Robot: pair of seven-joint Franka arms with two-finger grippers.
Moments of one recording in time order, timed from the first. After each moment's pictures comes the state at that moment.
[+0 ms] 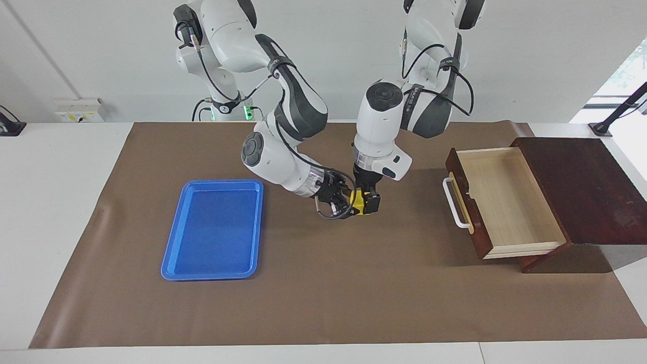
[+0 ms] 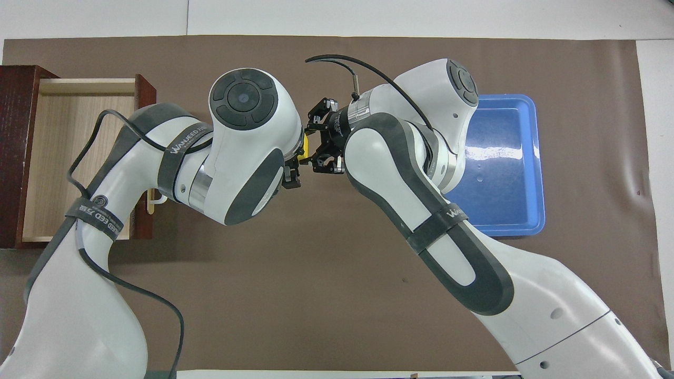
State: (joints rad) left arm -0.56 0.36 -0.02 -1.56 0.03 1.99 -2.23; right arm 0.46 0.53 0.00 -1.47 0.82 2.14 1.55
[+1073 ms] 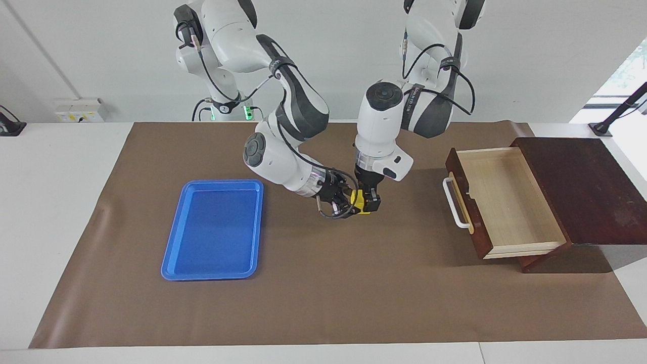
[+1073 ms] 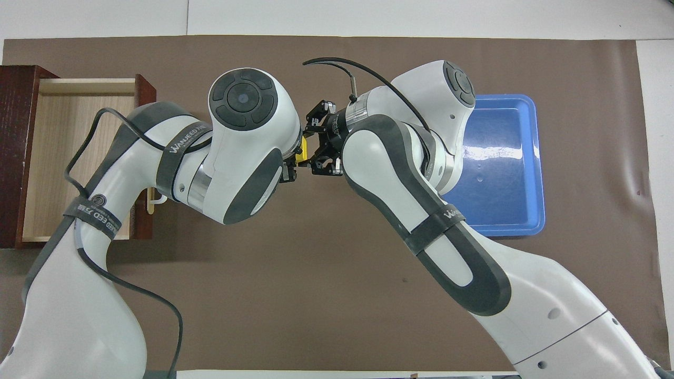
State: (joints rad) left arm -0.56 0.36 -0.02 -1.56 0.05 2.00 -2.21; right arm 0.47 0.53 0.00 -1.47 0.82 2.14 1.55
